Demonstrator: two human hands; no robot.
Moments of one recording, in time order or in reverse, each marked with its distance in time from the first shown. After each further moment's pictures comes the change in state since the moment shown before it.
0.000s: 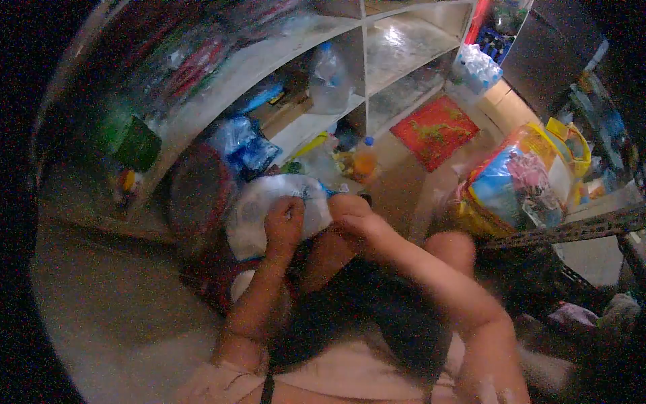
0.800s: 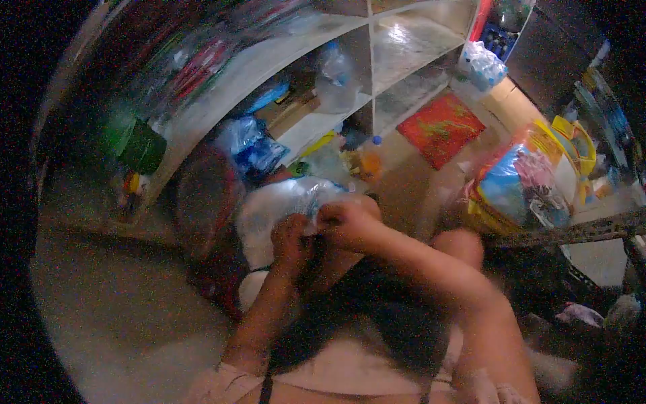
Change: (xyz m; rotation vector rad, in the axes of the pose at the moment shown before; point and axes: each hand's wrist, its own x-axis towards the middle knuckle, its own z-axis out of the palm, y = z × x) left_hand -0.037 -0.028 -0.019 0.185 -0.172 0.254; right_hand 0.050 -0.030 0.011 0.075 -0.195 0.358
